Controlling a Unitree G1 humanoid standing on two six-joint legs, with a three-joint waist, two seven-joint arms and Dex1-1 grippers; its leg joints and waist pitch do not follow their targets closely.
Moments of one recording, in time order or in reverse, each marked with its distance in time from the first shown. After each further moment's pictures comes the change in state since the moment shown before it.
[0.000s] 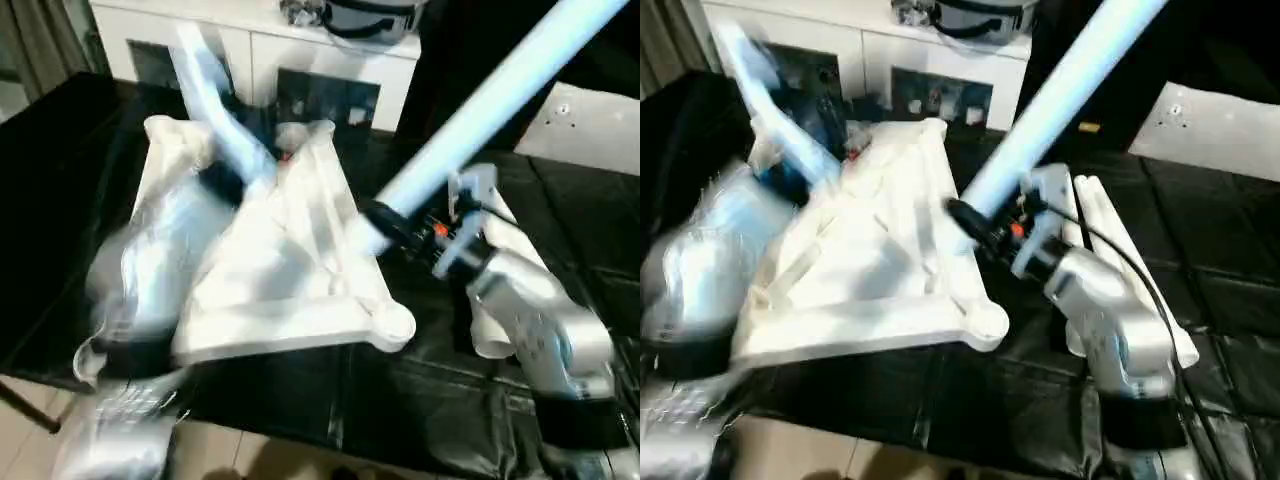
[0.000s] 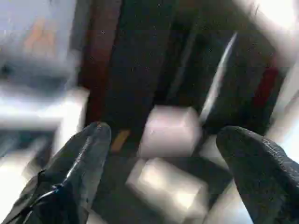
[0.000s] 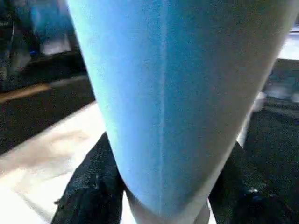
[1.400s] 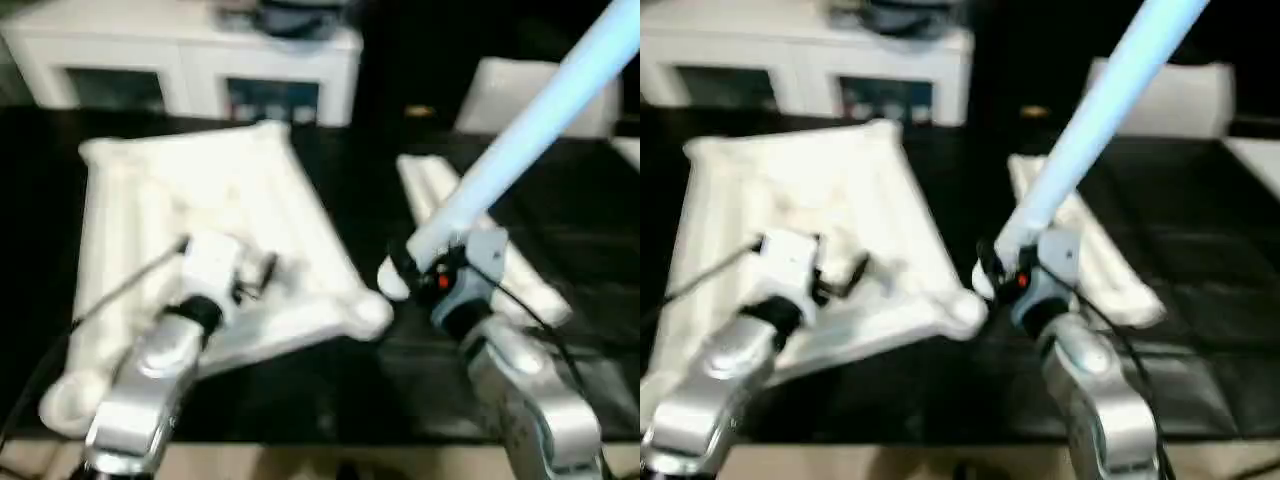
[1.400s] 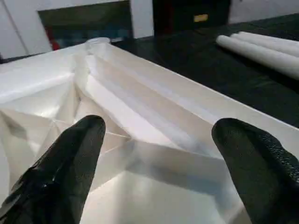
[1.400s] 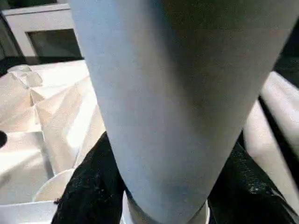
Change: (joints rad) left arm 0.402 -0.011 -0.090 -0.074 0.420 -0.144 0.265; right arm 0.253 0.163 0.077 -0.205 -0.169 0.038 -0.334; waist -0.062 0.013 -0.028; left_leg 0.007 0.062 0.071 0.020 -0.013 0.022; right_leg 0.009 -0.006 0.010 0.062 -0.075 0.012
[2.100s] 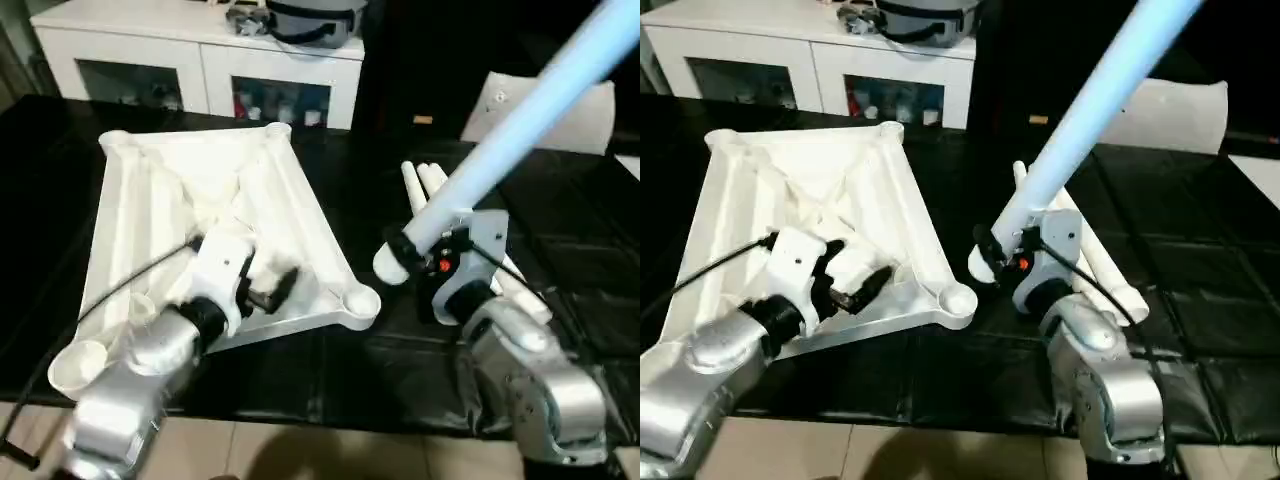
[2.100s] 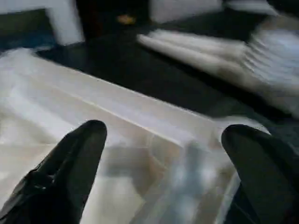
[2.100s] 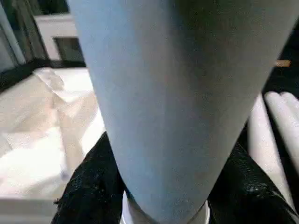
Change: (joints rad) left arm -0.037 0.164 -0.054 -0.113 -0.139 0.166 -0.328; right arm -0.089 -0.088 -0.057 0.054 0.046 0.019 0.087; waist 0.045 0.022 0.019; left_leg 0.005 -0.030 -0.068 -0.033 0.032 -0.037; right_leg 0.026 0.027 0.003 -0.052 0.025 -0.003
